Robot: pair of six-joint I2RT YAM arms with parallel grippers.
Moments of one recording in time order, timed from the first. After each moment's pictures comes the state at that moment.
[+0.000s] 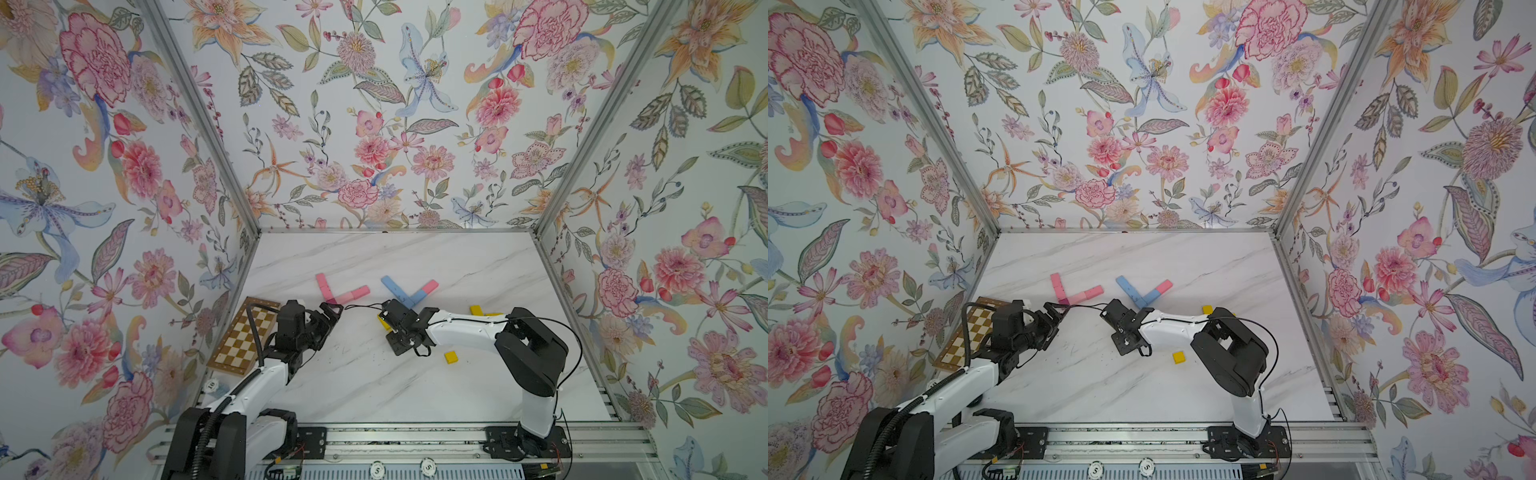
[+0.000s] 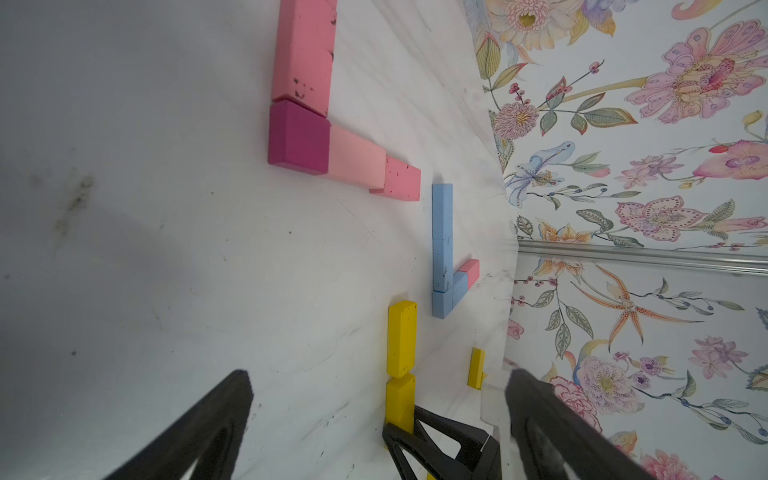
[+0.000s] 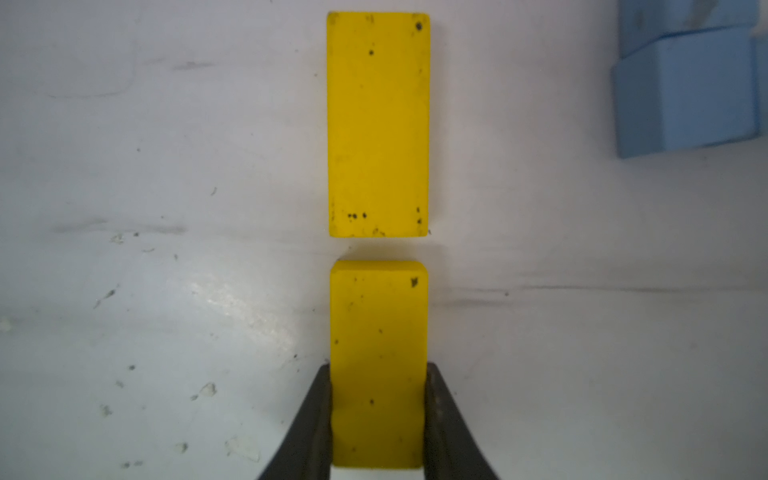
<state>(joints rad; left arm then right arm) -0.15 1.11 0.36 0.14 0.34 -1.09 0.97 1.91 1.20 -0.49 0.16 0.34</state>
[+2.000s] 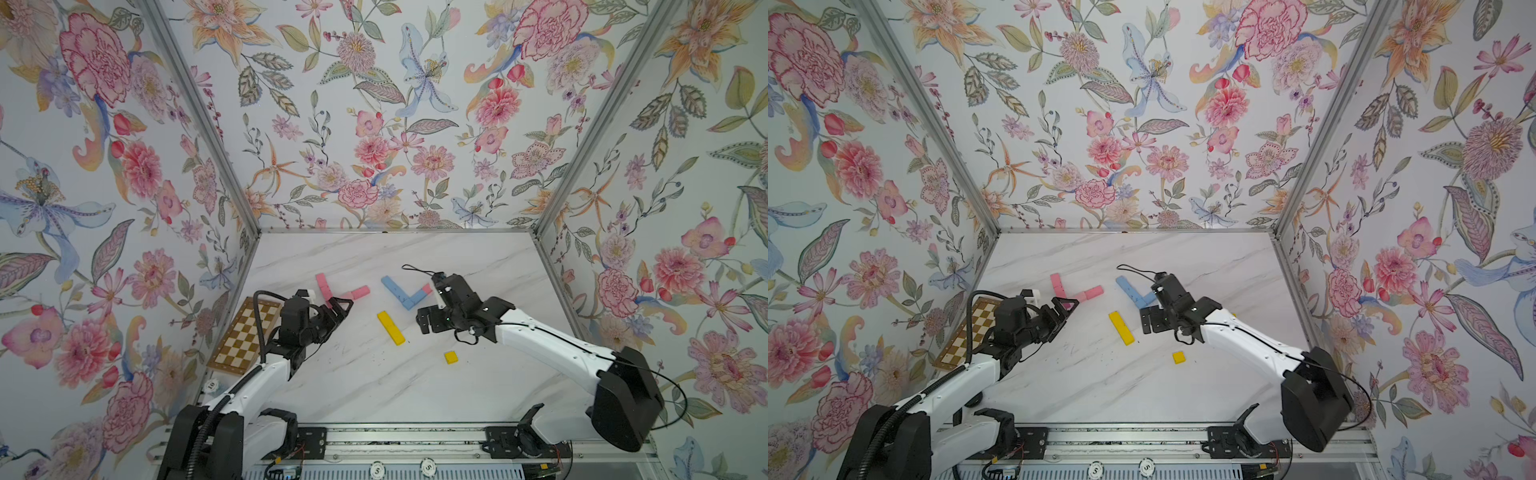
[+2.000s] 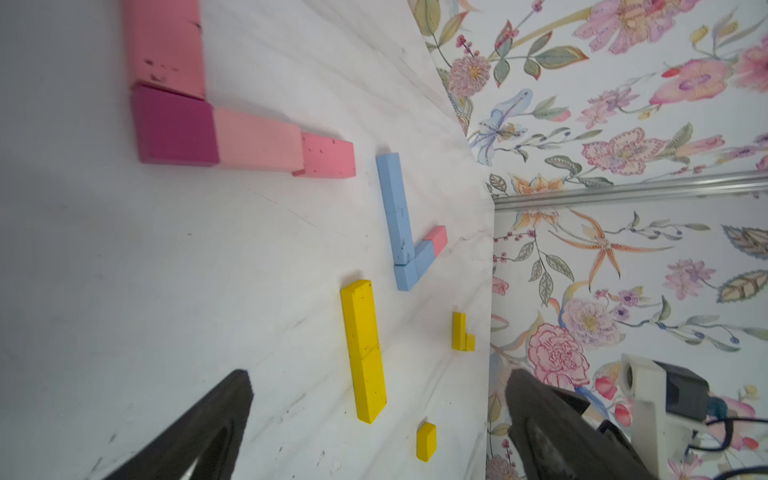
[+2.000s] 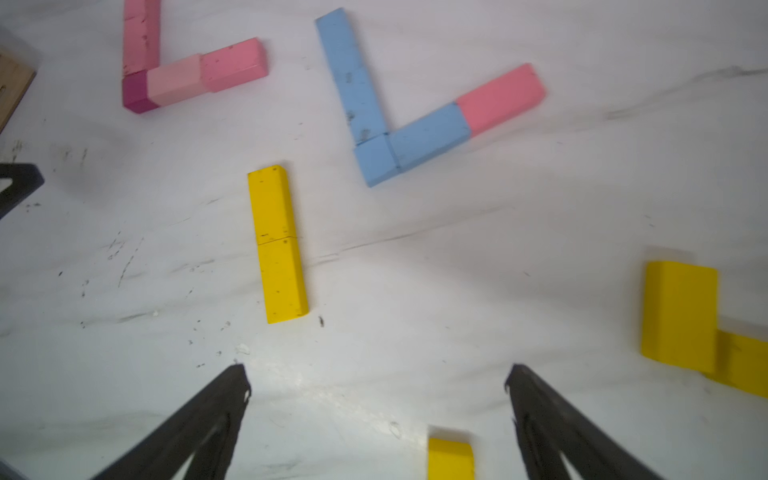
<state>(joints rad) -0.26 1.14 0.43 0.21 0.39 -1.02 0.66 1.34 0.95 -0.54 0.07 0.41</state>
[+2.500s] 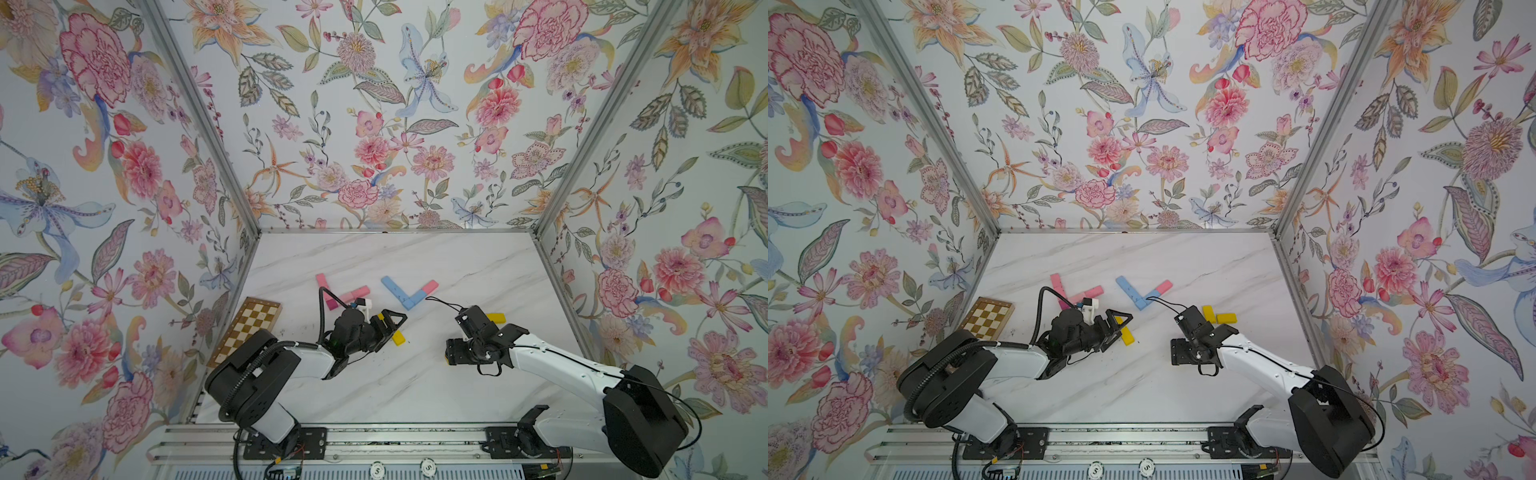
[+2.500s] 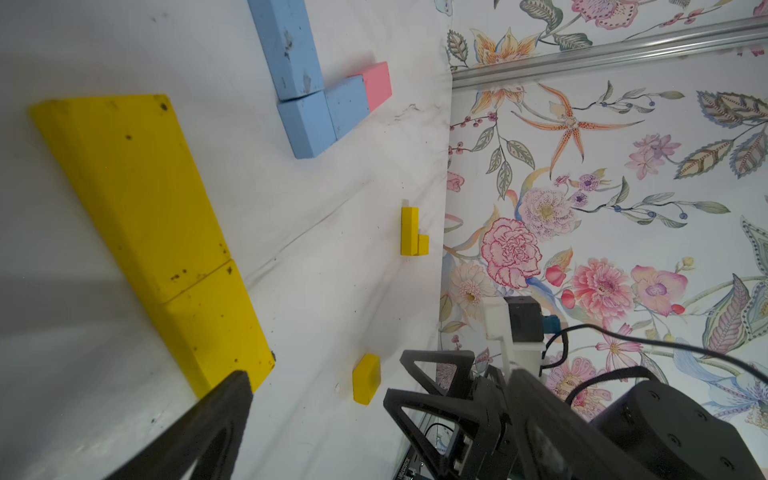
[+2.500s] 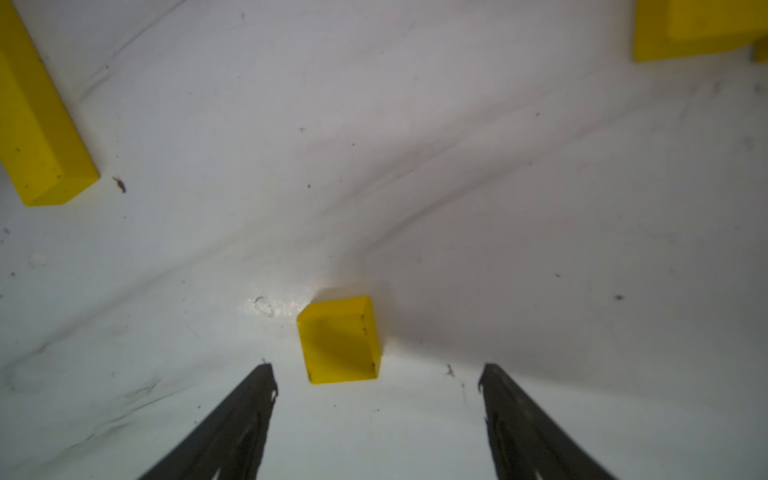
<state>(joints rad) -0.66 1.57 0.46 0.73 0.31 -1.29 0.67 1.29 0.66 -0.58 0.03 0.53</state>
